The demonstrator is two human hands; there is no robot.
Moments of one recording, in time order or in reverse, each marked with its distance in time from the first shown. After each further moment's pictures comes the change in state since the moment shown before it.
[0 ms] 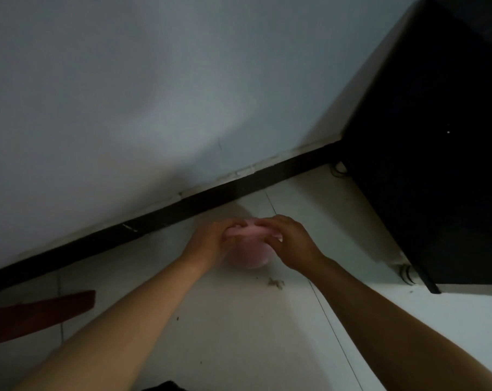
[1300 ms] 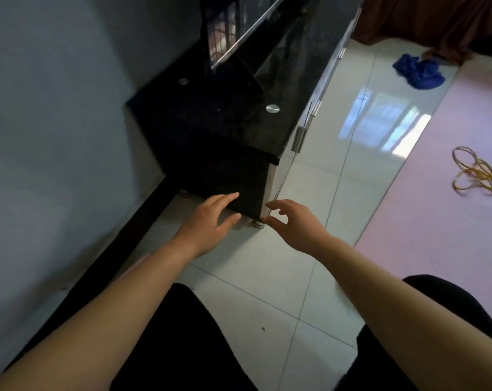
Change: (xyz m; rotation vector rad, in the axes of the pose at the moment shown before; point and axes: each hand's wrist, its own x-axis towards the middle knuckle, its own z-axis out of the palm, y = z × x) left_hand -0.086 0.304 0.045 0.198 -0.328 0.677; right_hand -0.306 -0.062 -0.185 -0.073 0.583 0.576
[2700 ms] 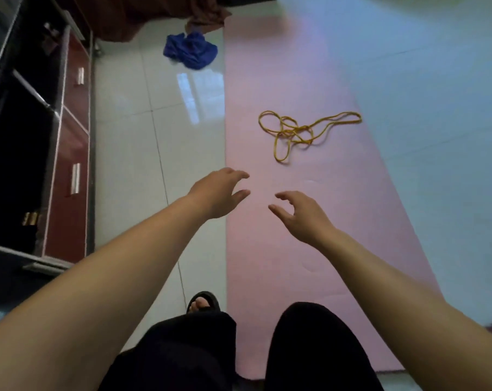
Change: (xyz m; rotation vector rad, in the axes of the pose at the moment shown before) left_hand 0.393 0.361 0.333 0.527 -0.524 0.689; right_hand -0.014 0.426 -0.239 0.175 0.512 0.687
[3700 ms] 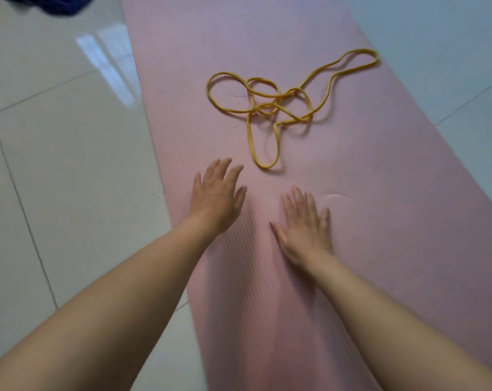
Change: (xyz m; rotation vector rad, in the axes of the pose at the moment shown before) left_hand 0.333 -0.099 0.216 0.048 0.035 0.096; right_hand 0.268 0.198 0.163 -0.397 0.012 0.356
